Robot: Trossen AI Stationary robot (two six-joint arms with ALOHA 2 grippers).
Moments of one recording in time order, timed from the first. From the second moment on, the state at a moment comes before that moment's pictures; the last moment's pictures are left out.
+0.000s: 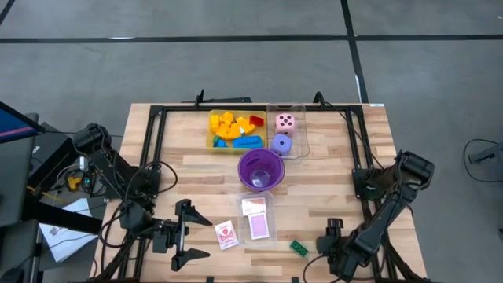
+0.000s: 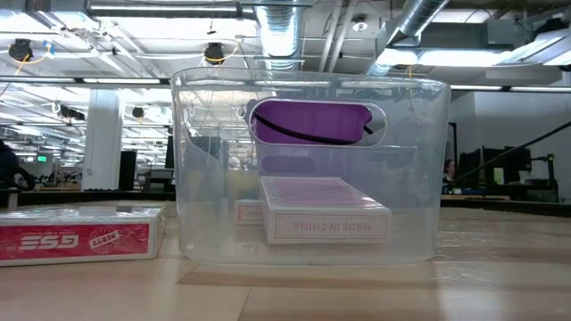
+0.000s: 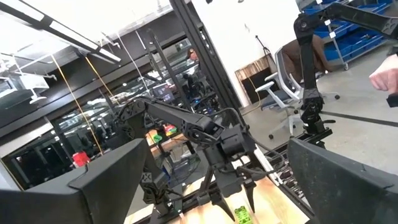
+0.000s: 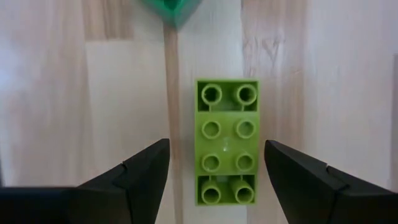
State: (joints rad) left arm -0.93 1.35 0.70 0.96 -0.74 0.67; right arm 1.01 1.75 0.98 -0.68 0.25 1.04
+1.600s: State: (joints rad) left arm -0.90 1.35 0.70 0.90 -0.74 0.65; right arm 1.02 1.63 1.23 -0.70 1.13 0.56
